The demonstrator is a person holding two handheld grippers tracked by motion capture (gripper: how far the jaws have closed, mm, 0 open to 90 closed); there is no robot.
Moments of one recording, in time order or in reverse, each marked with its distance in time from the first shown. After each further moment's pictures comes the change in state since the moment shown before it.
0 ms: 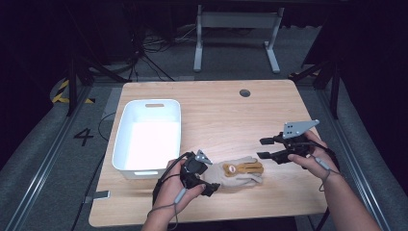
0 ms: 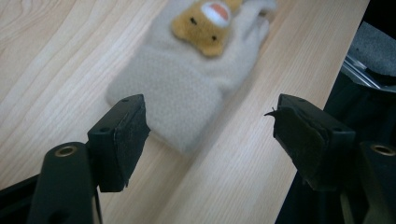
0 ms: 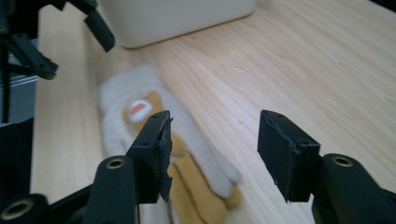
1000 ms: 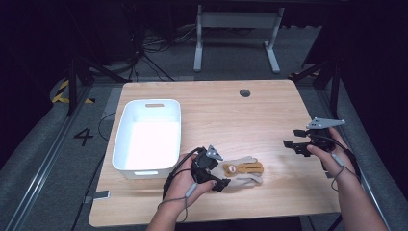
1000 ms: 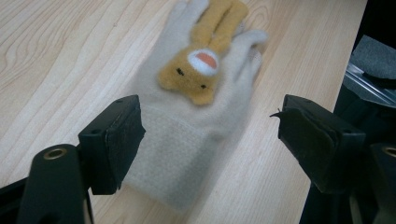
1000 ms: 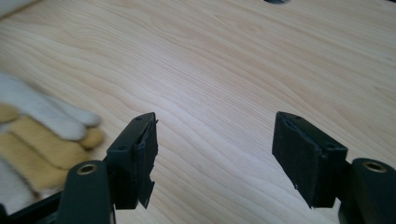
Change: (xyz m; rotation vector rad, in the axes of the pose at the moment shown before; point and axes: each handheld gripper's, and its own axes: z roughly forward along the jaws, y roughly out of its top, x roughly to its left) left arm -0.004 0.022 0.018 -0.042 -0.012 0.061; right arm -0.047 -0.056 -0.038 0.078 -0.404 0.285
